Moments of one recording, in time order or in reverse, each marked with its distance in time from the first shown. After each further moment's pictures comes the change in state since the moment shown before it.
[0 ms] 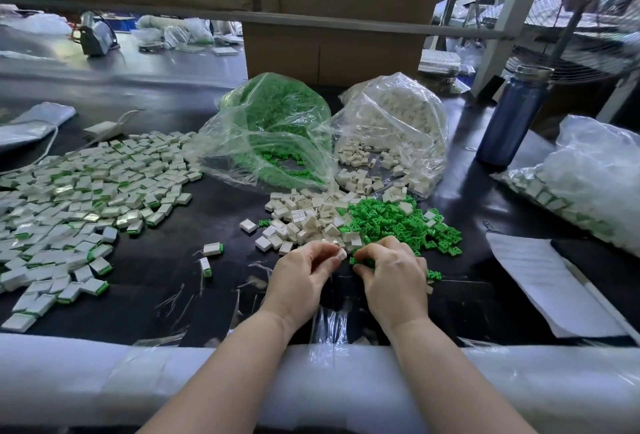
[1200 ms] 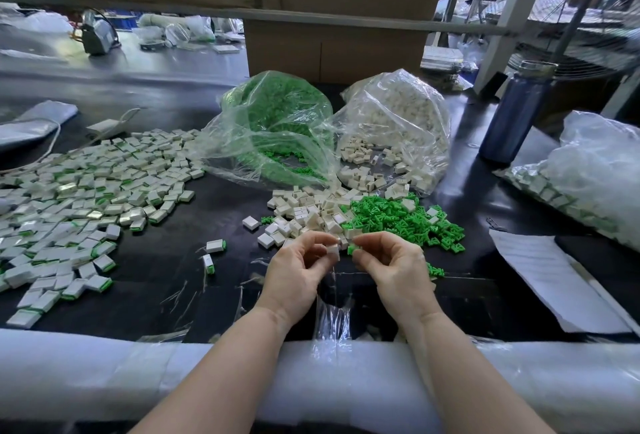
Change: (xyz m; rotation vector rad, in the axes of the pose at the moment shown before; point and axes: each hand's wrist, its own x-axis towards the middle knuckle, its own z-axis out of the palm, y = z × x) left_hand -0.005 0.005 -0.007 -0.263 0.008 -0.039; right_hand -0.001 -0.006 -0.014 0.944 -0.088 0.085
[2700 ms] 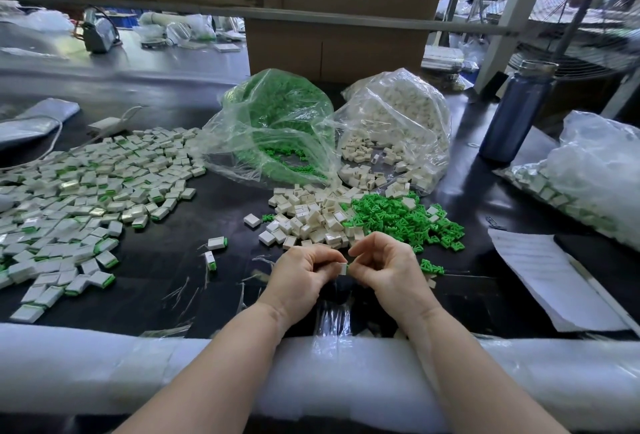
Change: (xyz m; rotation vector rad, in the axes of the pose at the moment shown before) left_hand -0.001 0.002 -0.002 0.261 -0.113 0.059; right_hand -0.002 -0.001 -0.002 -0.024 -0.170 0.034
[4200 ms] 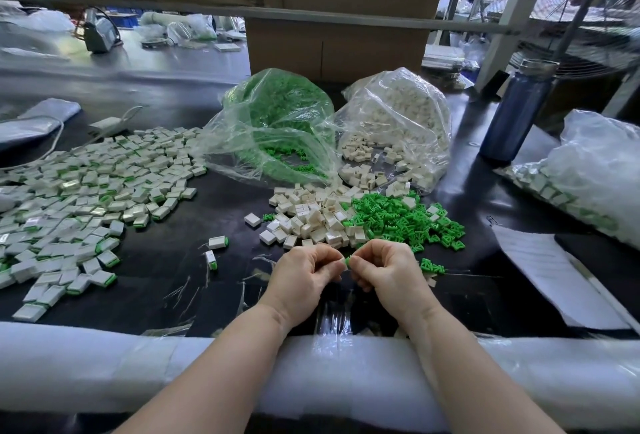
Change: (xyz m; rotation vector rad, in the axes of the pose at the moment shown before) left_hand -0.002 -0.004 0.001 -0.020 -0.020 -0.025; right_hand 0.000 -0.001 0.002 -0.002 0.008 0.095
